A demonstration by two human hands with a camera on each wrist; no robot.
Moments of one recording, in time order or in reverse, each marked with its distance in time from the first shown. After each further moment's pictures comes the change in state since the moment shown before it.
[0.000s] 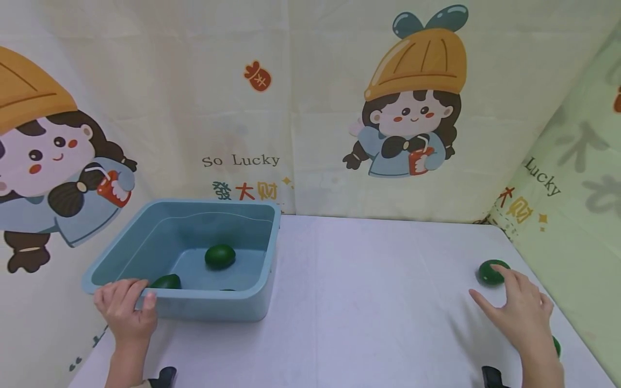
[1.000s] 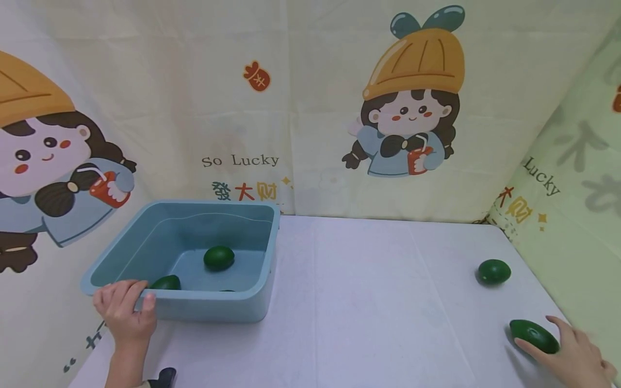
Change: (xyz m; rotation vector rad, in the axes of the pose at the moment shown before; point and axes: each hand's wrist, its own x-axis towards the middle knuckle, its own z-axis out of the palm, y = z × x) left_hand -0.004 0.005 -0.002 -0.010 0.022 0.012; right_hand -0.042 0.102 0.006 -0.166 -0.384 0.546
